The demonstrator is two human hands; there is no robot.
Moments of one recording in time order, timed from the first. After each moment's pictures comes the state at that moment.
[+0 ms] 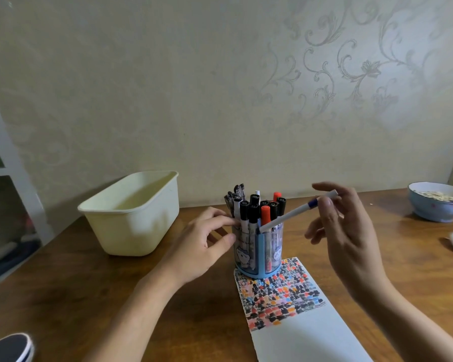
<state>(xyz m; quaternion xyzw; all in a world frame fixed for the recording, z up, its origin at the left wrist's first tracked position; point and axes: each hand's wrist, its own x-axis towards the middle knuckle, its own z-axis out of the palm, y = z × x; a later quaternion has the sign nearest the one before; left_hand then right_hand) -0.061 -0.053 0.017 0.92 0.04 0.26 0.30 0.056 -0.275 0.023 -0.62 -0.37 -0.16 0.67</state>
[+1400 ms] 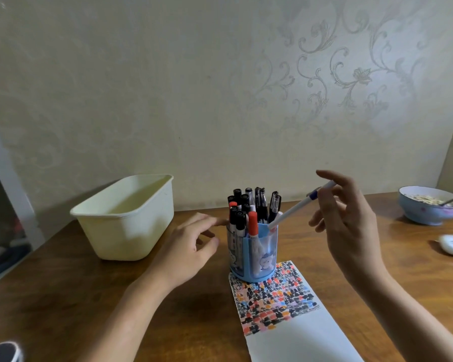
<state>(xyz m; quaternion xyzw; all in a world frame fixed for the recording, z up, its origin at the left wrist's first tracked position) -0.062 -0.041 0.011 0.92 0.07 0.28 0.27 0.079 -0.277 0.032 -0.65 -0.35 -0.23 0.64</state>
